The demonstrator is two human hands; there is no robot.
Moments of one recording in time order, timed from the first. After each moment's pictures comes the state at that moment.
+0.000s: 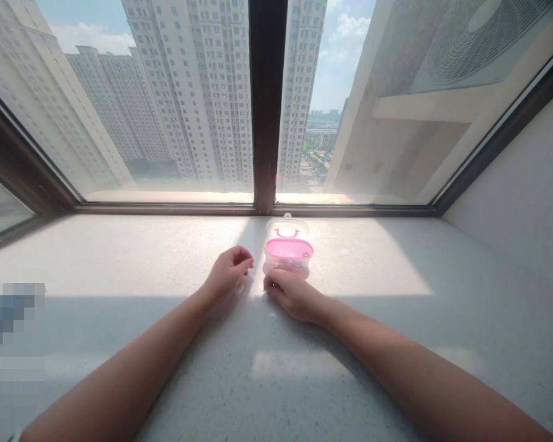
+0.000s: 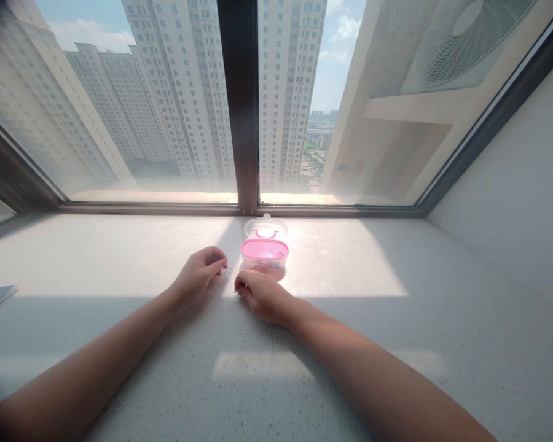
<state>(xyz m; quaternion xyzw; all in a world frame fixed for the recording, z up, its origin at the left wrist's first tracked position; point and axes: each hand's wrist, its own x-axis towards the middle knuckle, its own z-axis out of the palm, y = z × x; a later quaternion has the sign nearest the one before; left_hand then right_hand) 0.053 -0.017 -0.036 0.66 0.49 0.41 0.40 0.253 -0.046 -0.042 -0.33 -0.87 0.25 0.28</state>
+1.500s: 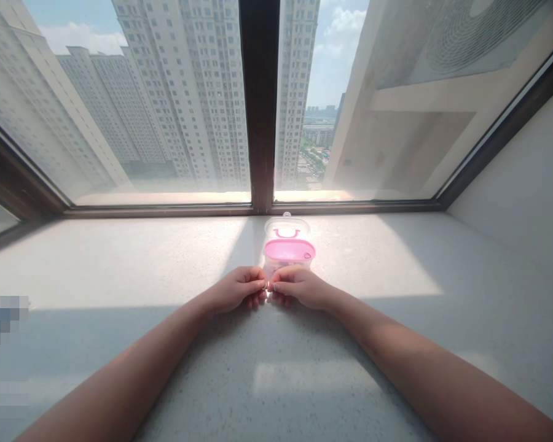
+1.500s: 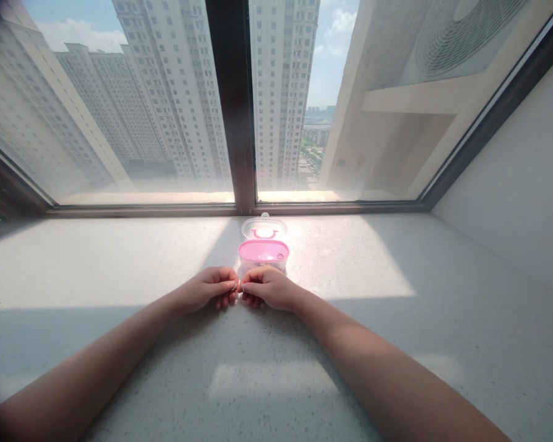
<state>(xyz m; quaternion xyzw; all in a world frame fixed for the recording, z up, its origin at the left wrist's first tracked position) 0.059 -0.019 -0.039 0.65 0.37 0.21 0.63 0.264 -0.026 -0.047 -0.36 -0.65 0.61 0.28</state>
